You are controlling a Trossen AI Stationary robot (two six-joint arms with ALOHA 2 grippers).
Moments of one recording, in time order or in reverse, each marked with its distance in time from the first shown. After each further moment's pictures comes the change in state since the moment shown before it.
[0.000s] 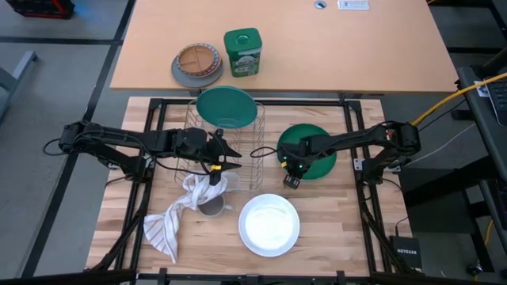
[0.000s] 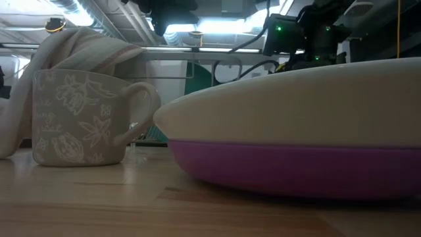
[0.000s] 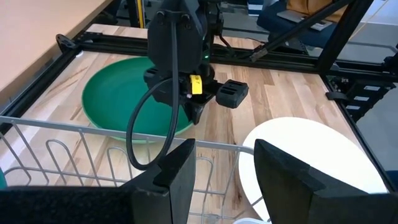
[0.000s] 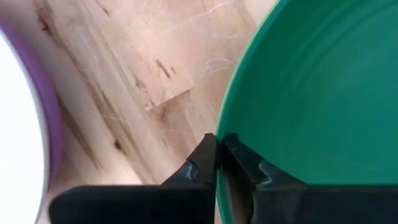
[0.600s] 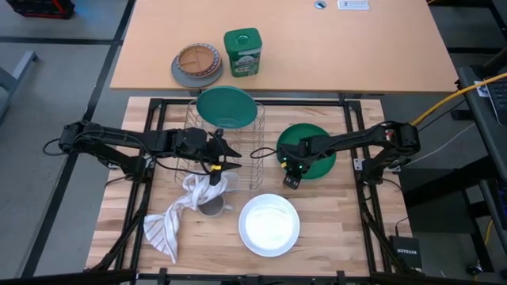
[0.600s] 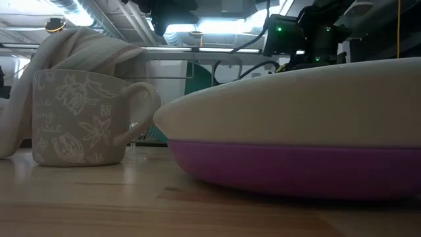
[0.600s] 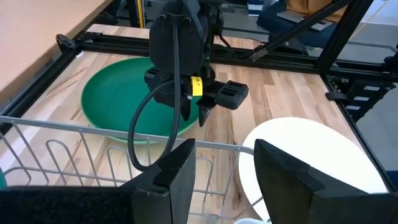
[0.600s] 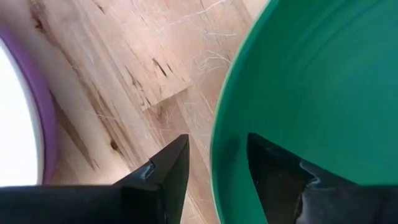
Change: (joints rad) left arm 0.000 0.000 0.000 0.000 0.000 0.000; right arm 0.000 0.003 -0.001 0.001 0.021 0.002
